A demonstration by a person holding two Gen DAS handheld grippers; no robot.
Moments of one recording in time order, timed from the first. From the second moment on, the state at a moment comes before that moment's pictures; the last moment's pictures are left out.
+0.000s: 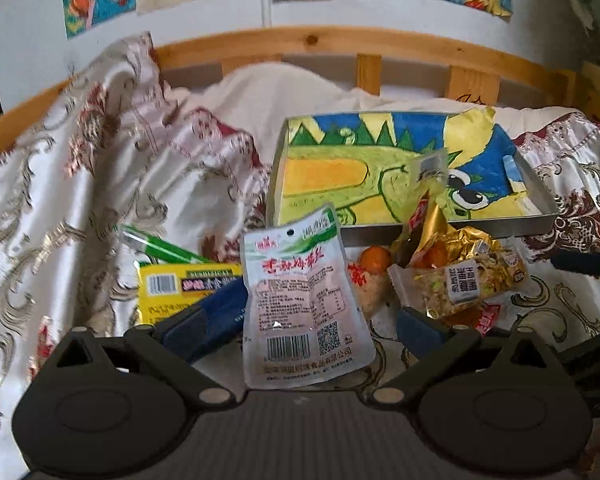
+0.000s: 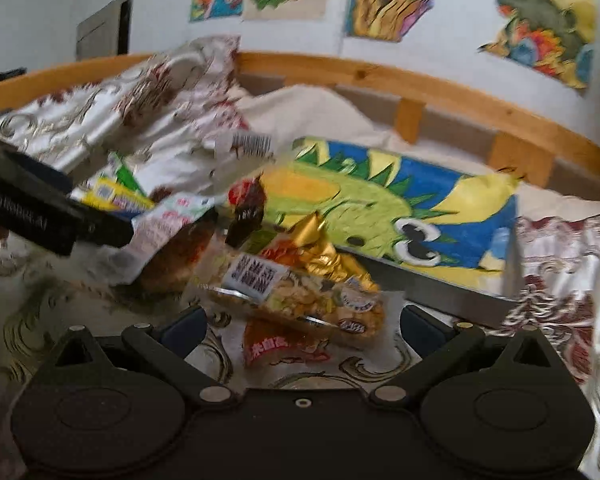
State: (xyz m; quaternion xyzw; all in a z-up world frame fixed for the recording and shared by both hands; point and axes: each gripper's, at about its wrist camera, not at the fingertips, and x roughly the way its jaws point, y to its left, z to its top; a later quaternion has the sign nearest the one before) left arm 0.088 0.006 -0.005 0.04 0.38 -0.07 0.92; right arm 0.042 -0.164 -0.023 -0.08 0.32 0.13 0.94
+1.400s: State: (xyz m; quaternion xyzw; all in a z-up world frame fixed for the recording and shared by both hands) left arm 0.134 0.030 -0.043 -0.06 0.47 -0.09 0.88; right arm 0.077 -0.167 -0.050 -0.22 0.25 0.30 0.89
